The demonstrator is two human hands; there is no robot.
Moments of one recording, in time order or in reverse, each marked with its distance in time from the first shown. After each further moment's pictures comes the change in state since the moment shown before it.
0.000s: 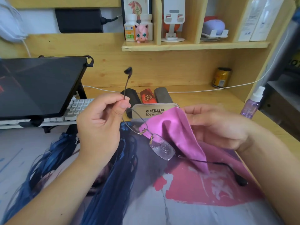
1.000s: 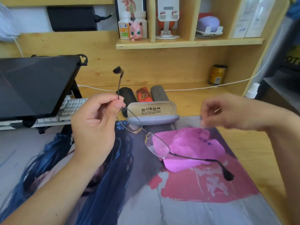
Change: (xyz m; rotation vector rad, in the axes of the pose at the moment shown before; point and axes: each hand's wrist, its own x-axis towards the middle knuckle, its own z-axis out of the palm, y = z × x) left_hand 0.000 -0.002 0.002 0.033 0.005 -0.013; right_hand -0.031 -0.036 -0.040 -1.111 0.316 0.028
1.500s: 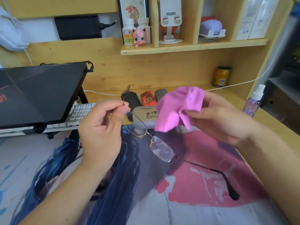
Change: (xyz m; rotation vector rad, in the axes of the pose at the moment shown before) left_hand 0.000 0.001 -0.002 0.001 -0.001 0.061; right_hand 0.017 -0.027 0.051 1.080 -0.035 -0.311
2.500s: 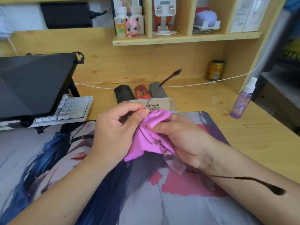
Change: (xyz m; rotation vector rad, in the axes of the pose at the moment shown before) left_hand -0.012 0.014 0.022 -0.116 -0.264 -0.263; right_hand -0.002 0.034 0.074 0.161 0.169 0.277
